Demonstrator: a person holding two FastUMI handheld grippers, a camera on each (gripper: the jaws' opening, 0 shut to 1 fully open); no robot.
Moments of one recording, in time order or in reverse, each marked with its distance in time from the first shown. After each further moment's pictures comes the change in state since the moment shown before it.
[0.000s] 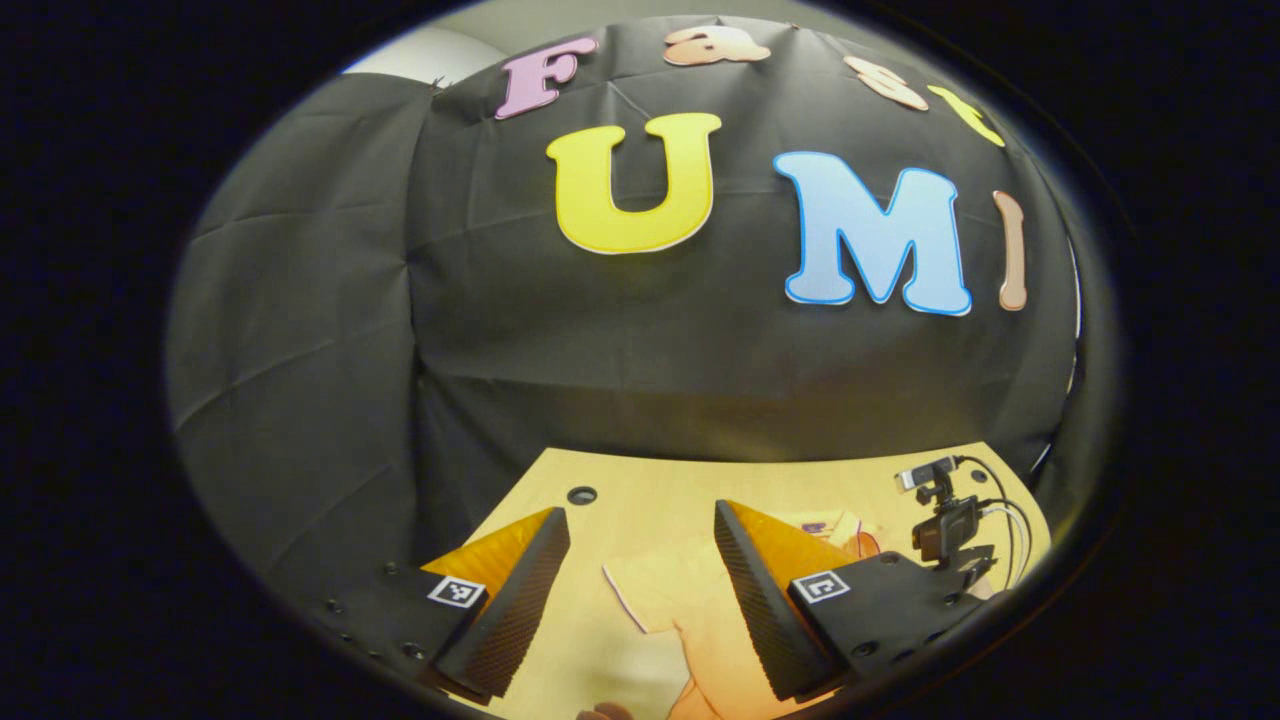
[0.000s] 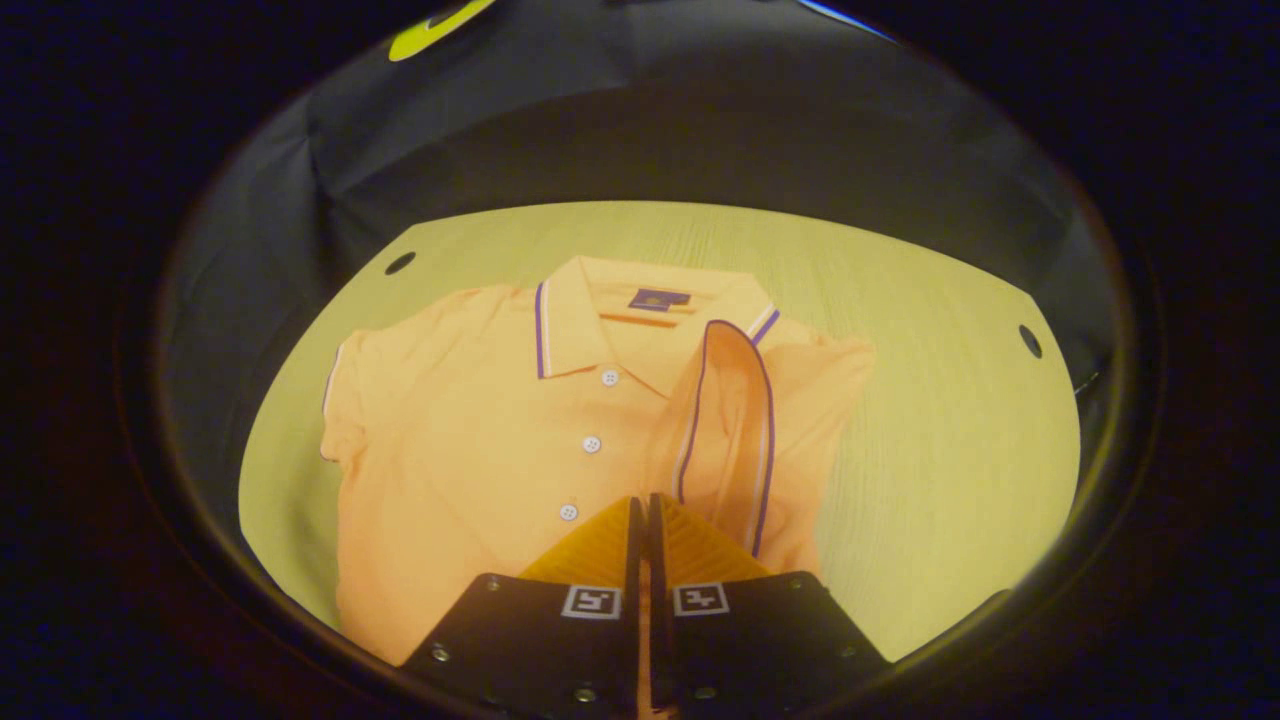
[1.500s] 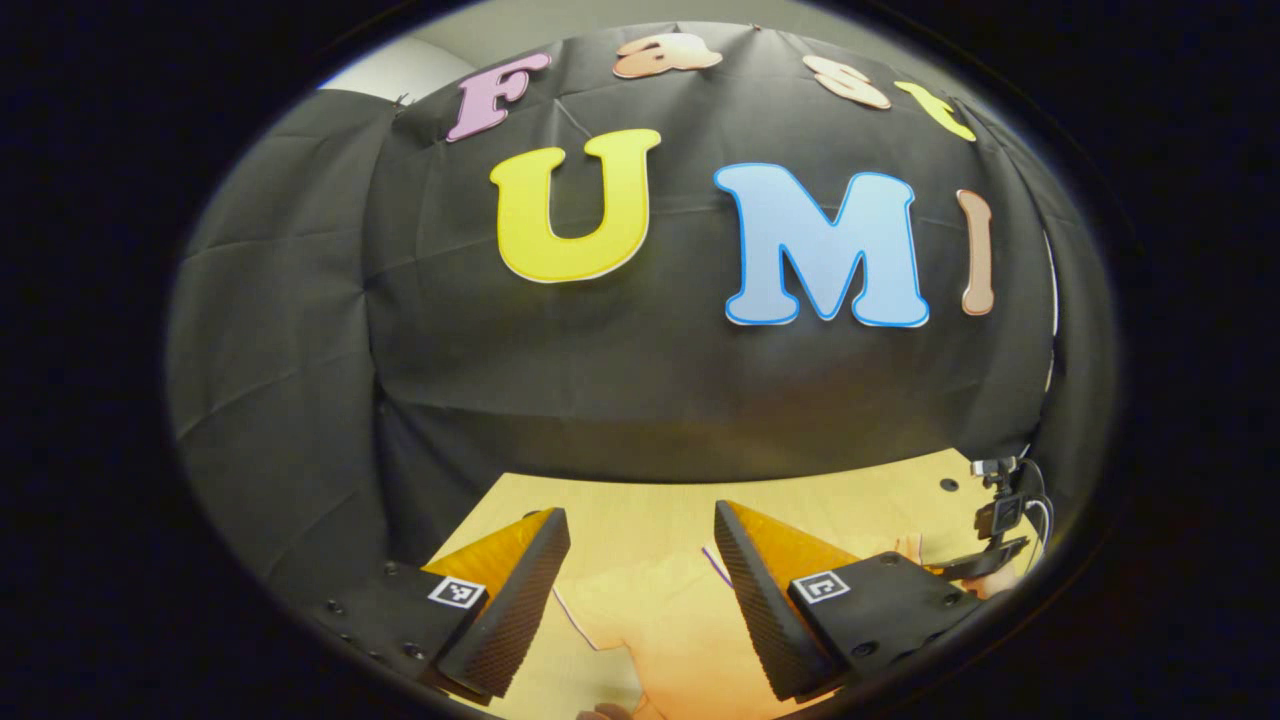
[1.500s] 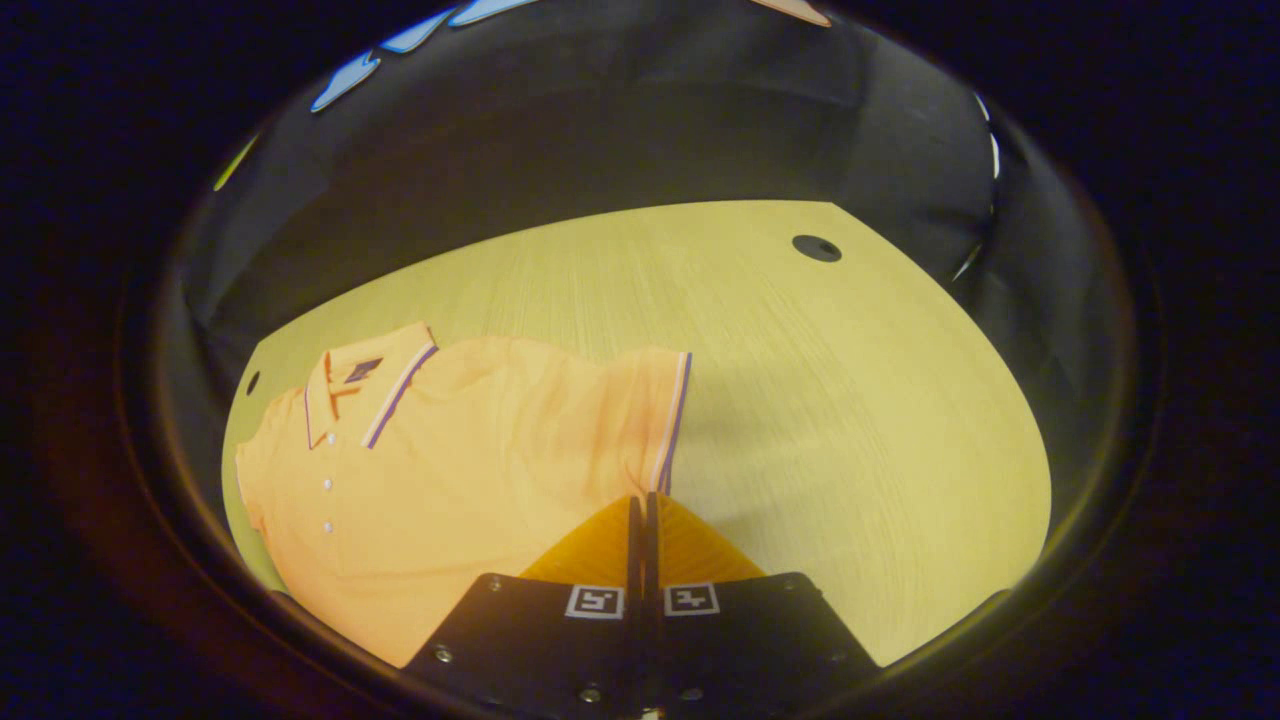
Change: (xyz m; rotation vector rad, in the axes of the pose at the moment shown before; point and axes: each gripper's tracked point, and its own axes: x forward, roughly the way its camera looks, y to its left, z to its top) left arm 0.002 -0.071 0.030 0.038 -0.047 -0.081; right arm -0.035 -0.203 -0.034 0.355 -0.068 -0.285
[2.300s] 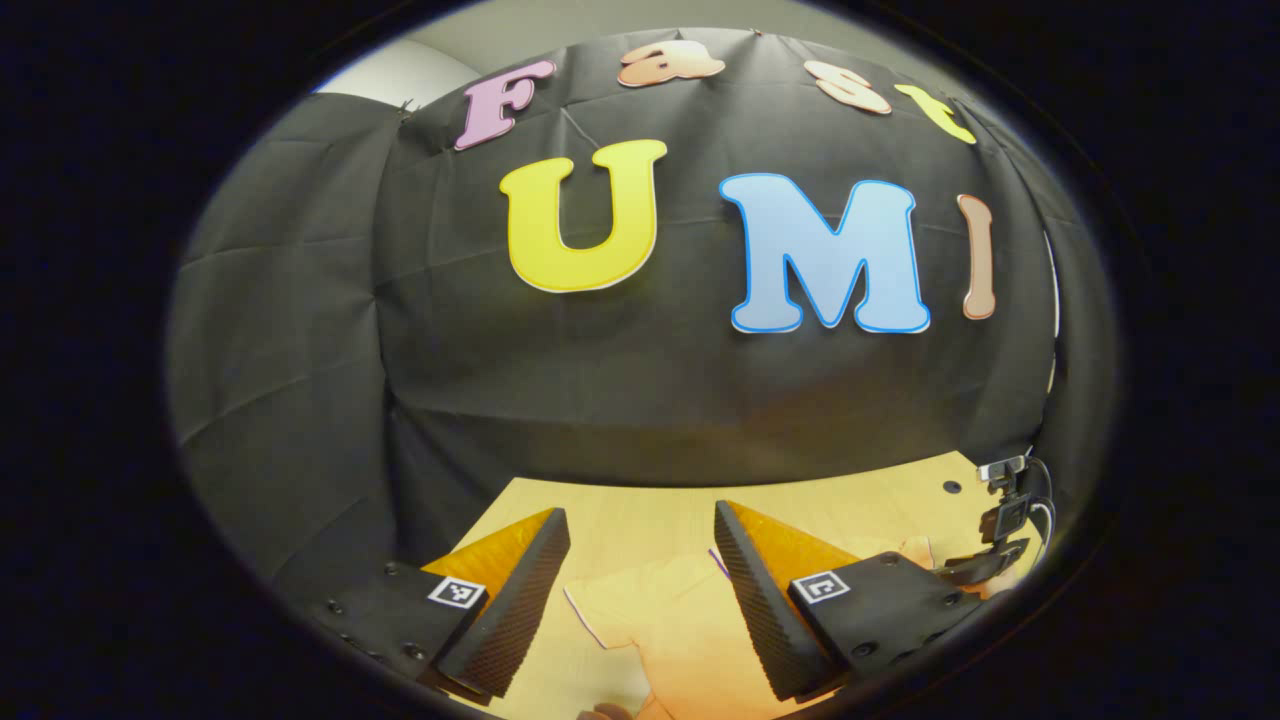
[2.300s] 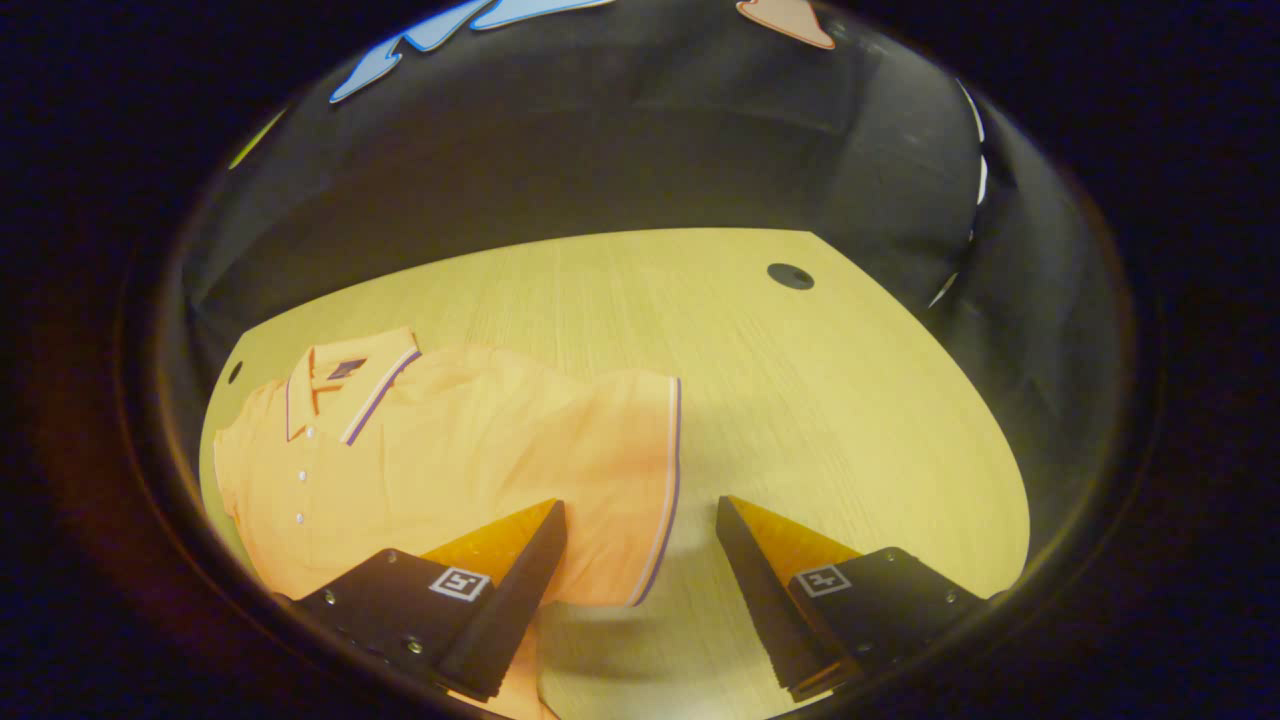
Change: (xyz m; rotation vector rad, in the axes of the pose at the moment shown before) left arm -0.012 0.002 0.008 0.010 -0.020 0.015; right arm -0.006 -0.013 -0.007 -0.054 -0.058 -0.060
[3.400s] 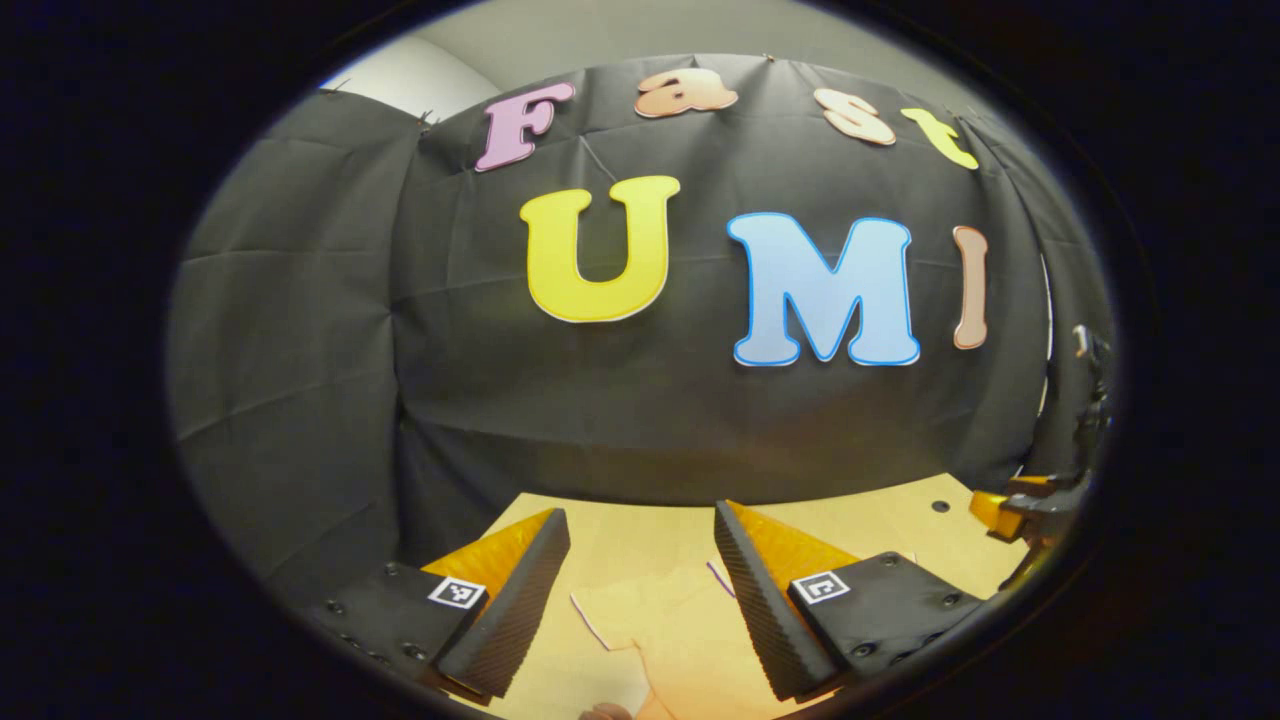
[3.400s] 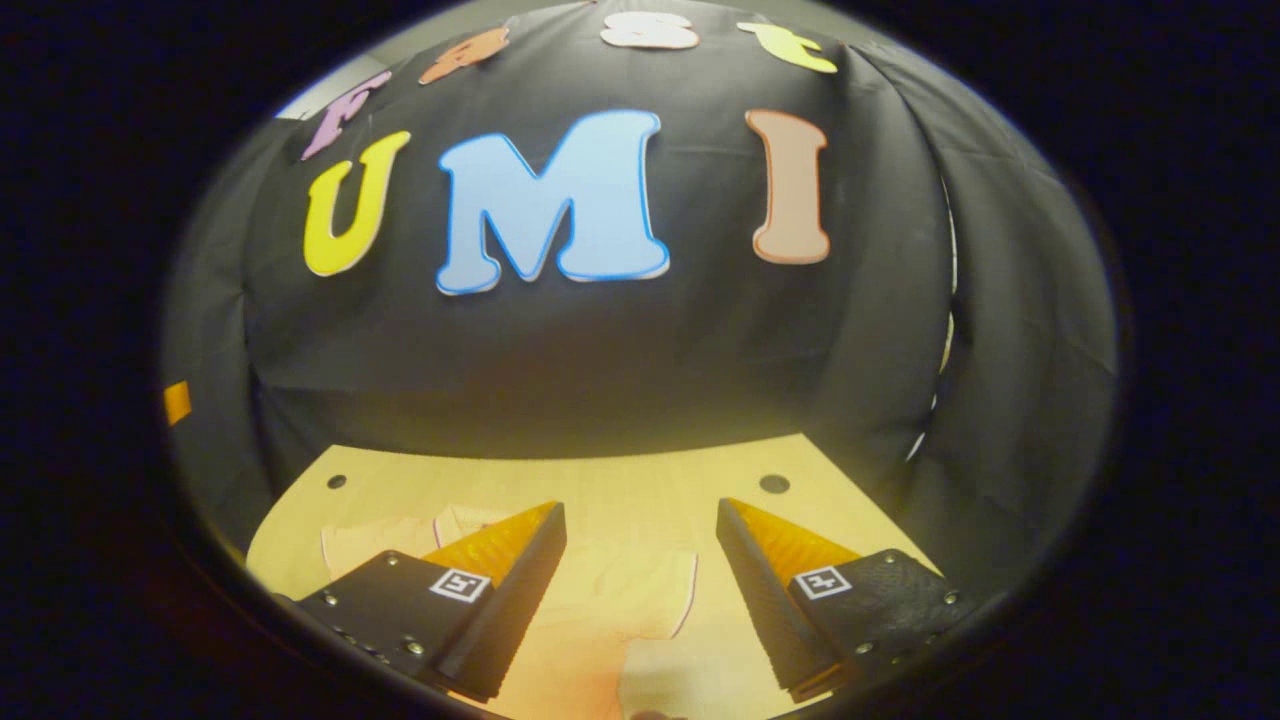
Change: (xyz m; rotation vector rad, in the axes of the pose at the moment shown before) left arm -0.043 0.014 0.020 -0.031 -0.080 0.005; right arm -0.196 0.023 0.121 -0.005 -0.469 0.067
